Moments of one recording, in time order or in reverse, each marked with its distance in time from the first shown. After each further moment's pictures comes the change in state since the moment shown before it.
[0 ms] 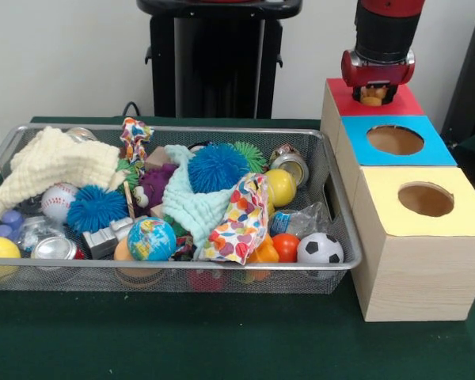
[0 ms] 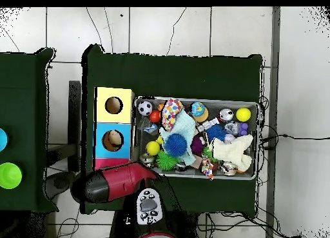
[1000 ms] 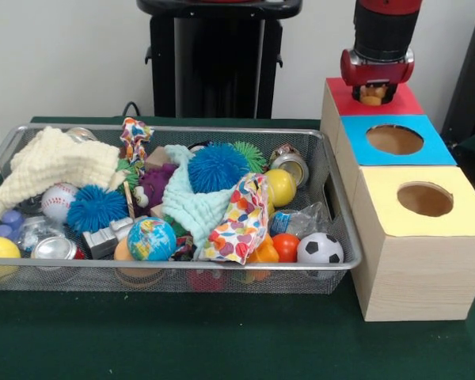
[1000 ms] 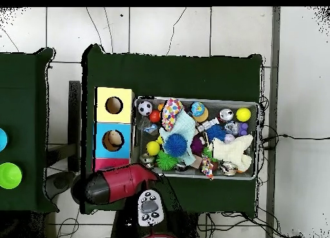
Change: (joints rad) arm -0.004 -0.010 0.003 0.014 -0.002 -0.020 0.000
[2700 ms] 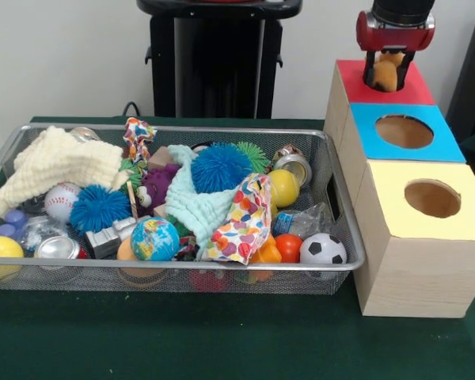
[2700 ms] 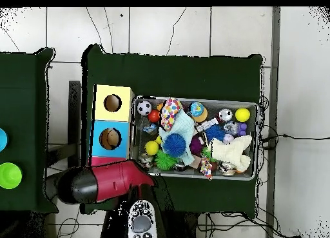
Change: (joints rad) arm 0.036 -0.116 -0.019 -0.036 0.067 0.225 0.000
